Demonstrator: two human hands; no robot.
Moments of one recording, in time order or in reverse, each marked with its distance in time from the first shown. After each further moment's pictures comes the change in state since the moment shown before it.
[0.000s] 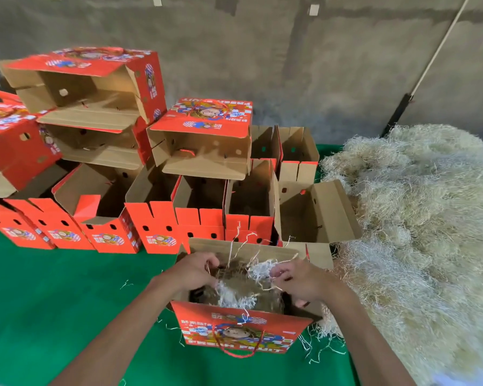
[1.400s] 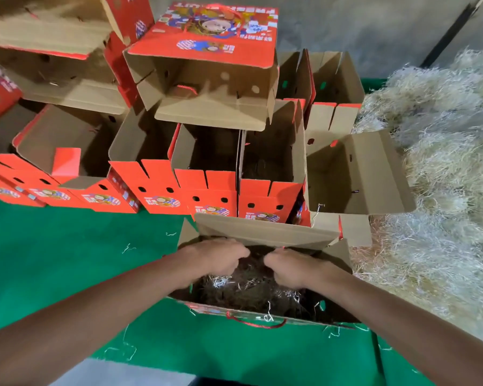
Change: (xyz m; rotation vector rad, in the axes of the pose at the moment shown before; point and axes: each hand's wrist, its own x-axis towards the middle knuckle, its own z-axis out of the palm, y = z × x) left_hand 0.065 -0.003 0.029 0.681 -0.336 0.318; right_hand 0.105 -0.002 0.055 -0.661 -0.304 -0.127
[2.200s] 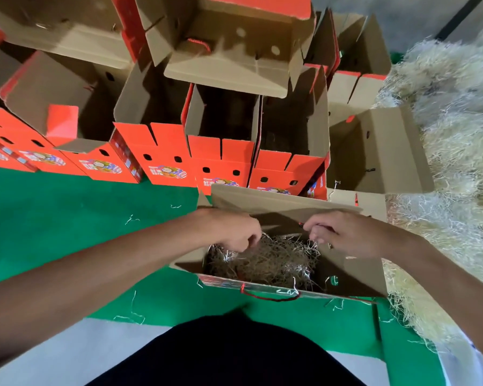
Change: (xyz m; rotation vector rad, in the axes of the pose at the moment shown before) left_hand -0.020 0.002 -0.024 -0.032 -0.153 0.030; right_hand -0.061 0.044 -0.029 0.229 0.164 0.006
